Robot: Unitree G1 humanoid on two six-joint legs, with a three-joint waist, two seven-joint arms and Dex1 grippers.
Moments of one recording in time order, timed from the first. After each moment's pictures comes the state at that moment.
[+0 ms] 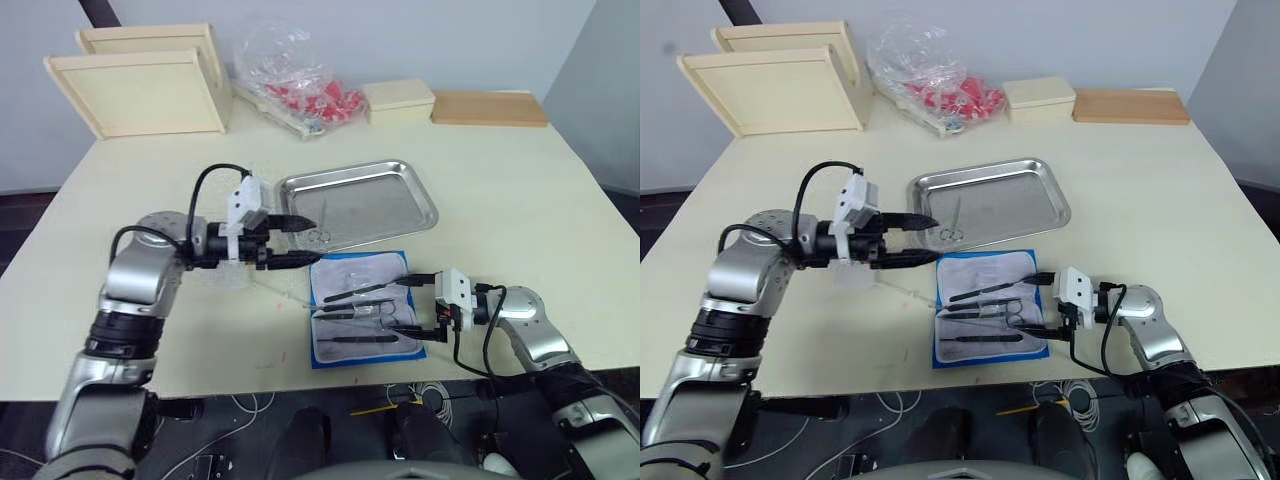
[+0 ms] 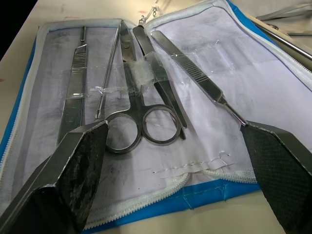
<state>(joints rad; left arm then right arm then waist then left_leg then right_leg) -0.51 0.79 -0.03 0.03 -0.42 0.43 -1.35 -0.31 -0.47 0.26 0.33 0.20 -0.22 1.19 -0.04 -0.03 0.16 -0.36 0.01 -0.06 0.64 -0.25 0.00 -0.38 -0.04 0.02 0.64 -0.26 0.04</state>
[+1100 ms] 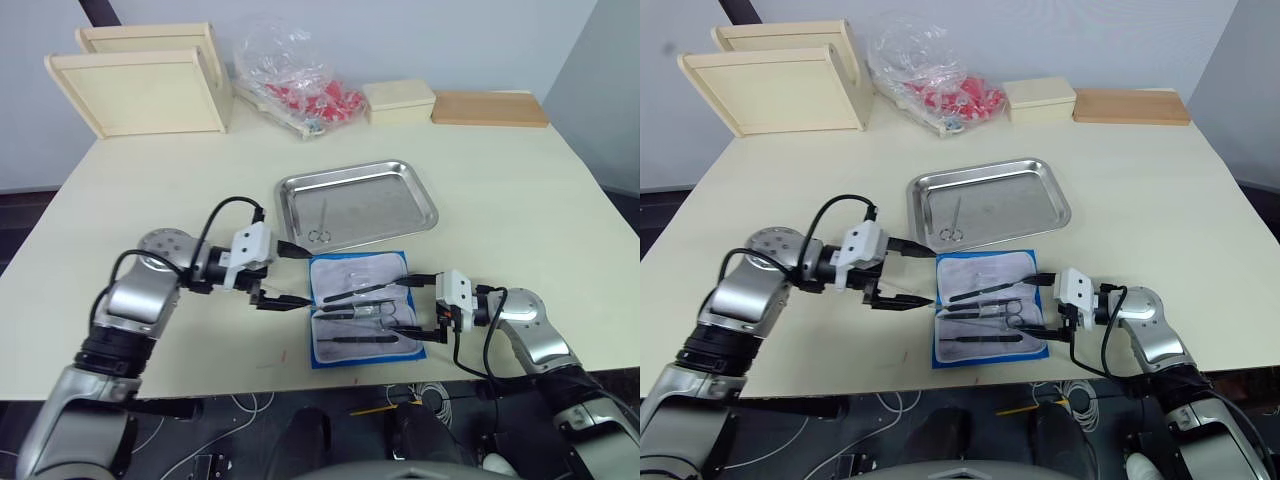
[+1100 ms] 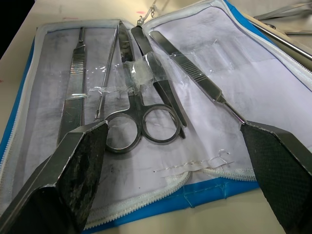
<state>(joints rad) -0.45 0.76 -0.17 0.06 -0.26 0.15 -1.30 -0.30 -0.47 0.25 0.32 0.21 -0.22 1.18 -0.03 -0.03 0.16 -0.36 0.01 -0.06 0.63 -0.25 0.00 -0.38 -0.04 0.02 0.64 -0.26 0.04</state>
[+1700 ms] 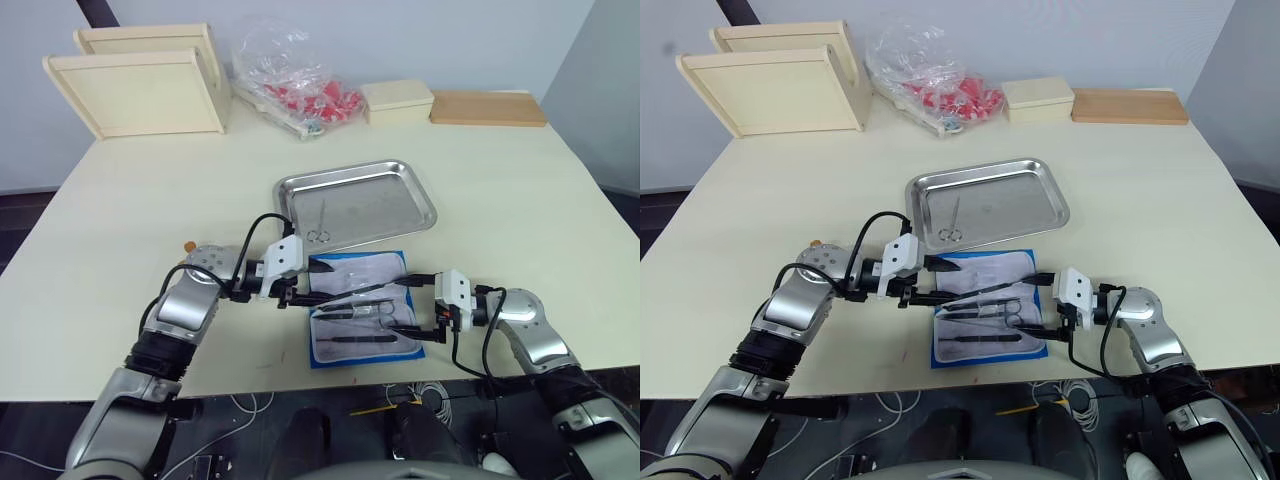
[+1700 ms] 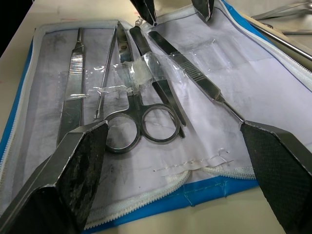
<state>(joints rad) -0.46 0.64 -0.21 0.16 -0.17 0.11 -1.26 -0.30 -0.46 0.26 0.32 0.21 -0.22 1.17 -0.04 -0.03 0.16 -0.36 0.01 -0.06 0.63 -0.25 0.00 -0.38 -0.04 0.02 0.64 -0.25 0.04</state>
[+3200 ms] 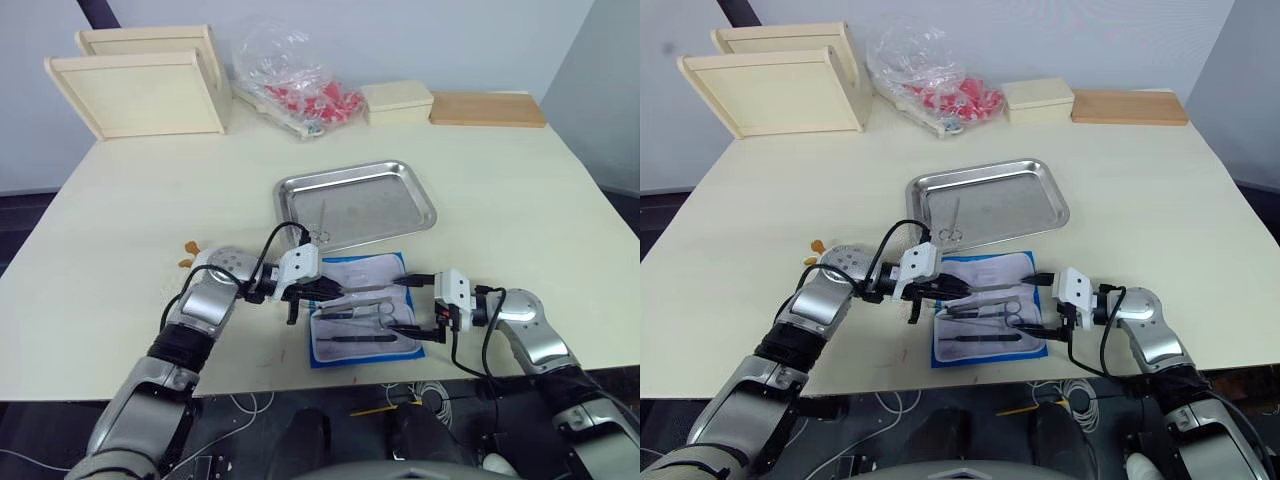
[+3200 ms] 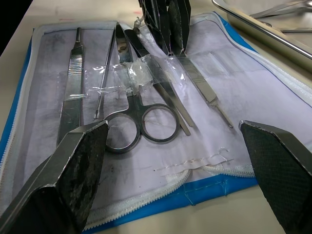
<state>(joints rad) -0.52 0.60 -0.29 0.24 -0.09 0.10 -1.31 -0.30 -0.46 0.26 0.31 0.21 -0.20 1.16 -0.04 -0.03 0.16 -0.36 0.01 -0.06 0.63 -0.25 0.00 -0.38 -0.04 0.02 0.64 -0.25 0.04</state>
